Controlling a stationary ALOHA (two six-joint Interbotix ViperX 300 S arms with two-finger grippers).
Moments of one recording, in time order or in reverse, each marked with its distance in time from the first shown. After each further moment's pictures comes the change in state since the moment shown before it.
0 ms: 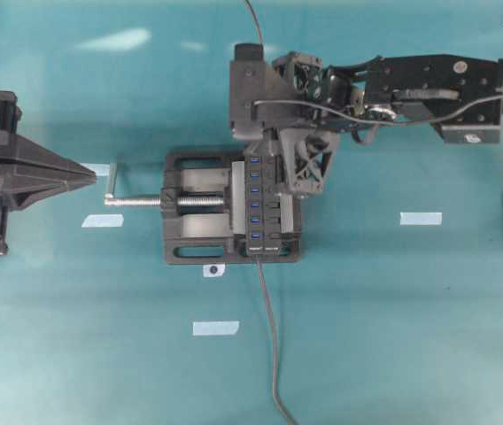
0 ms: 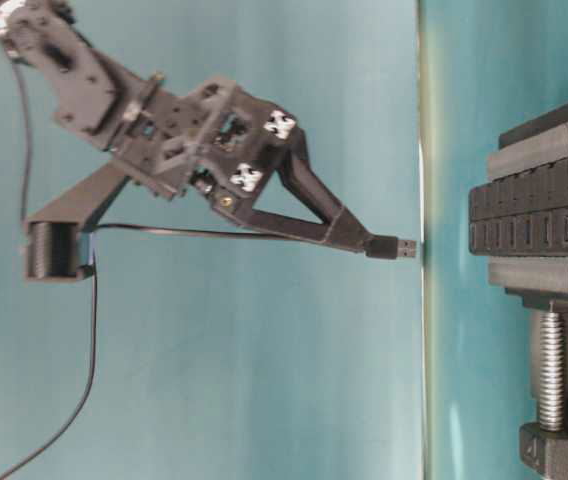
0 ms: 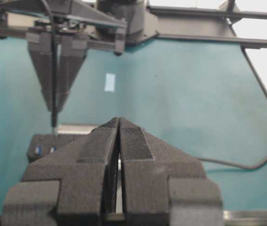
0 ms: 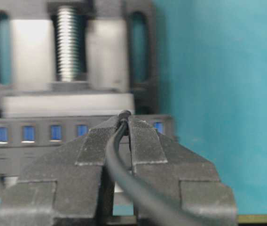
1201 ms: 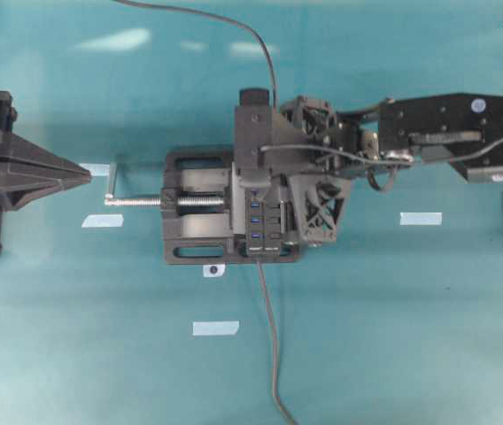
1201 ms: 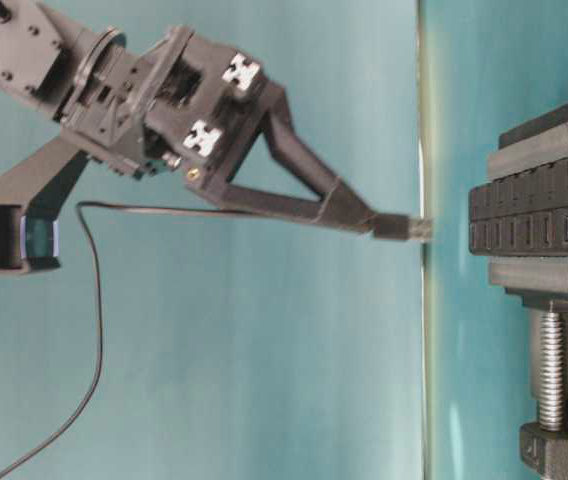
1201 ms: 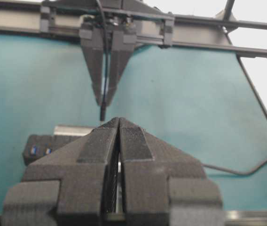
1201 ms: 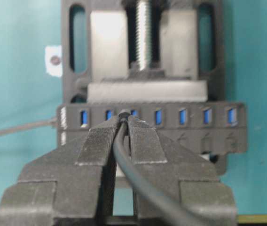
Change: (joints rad) left arm 0.000 -0.018 0.008 0.002 0.000 -0.034; right arm 0.121 -0.043 0.038 0.002 0.037 0.120
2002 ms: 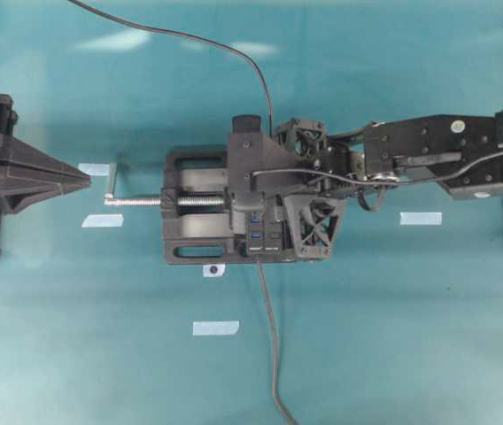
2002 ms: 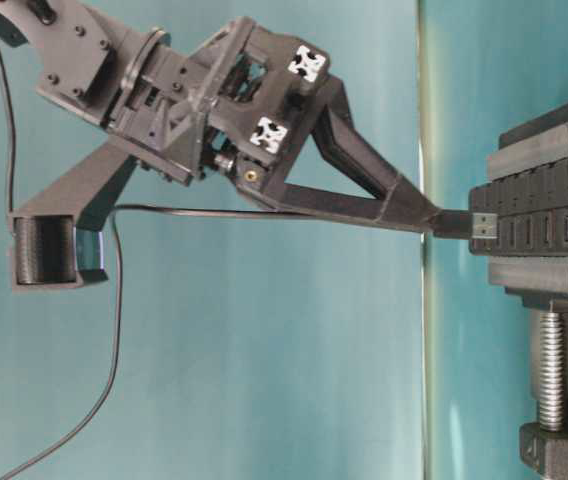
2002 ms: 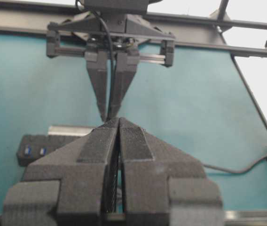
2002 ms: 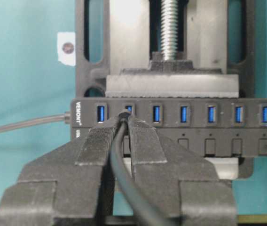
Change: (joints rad) left arm -0.015 0.000 0.000 -0.002 0.000 -0.006; right arm 0.028 0.052 0.008 0.000 -0.034 0.011
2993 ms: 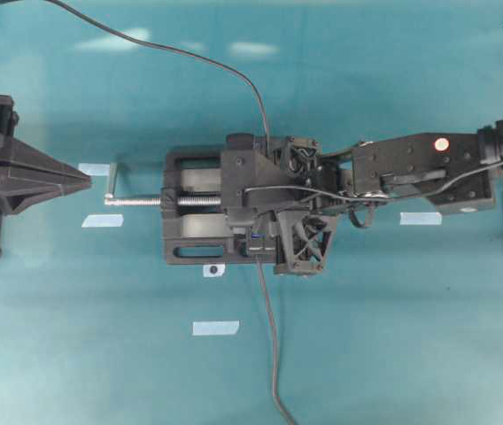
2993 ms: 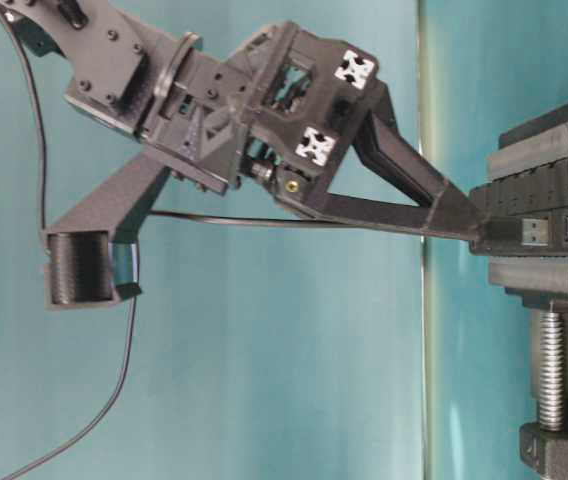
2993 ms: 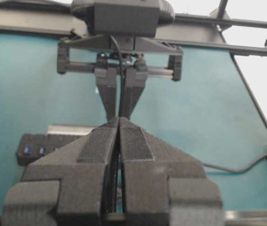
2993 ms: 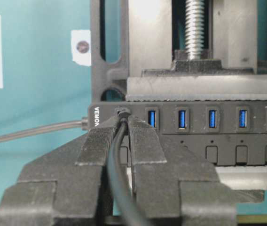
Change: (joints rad) left arm -0.002 0.003 0.000 0.000 -0.002 0.000; right arm 0.031 0.051 0.000 0.000 -0.029 0.051
